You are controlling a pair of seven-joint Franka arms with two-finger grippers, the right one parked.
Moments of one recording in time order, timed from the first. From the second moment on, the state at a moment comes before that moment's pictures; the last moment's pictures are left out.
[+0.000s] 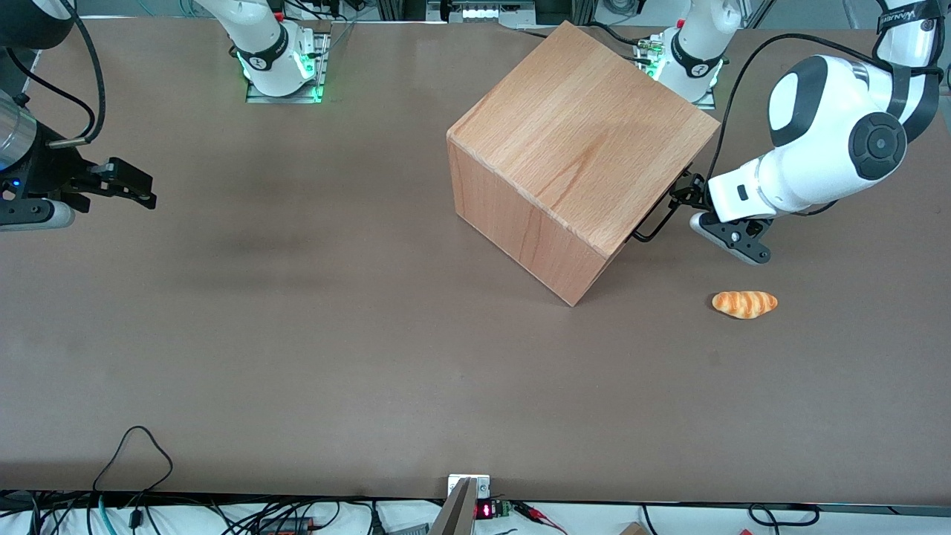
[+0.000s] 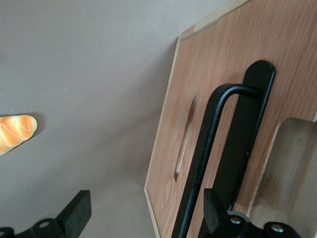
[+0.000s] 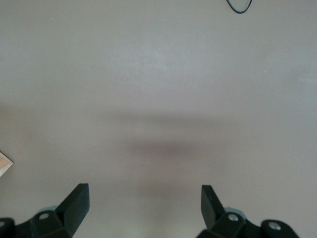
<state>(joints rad) -0.14 0.07 -0.02 -1.99 -0.20 1.88 0.40</state>
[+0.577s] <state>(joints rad) -0.14 0.11 -0.02 -2.01 -0.21 1.99 0.40</state>
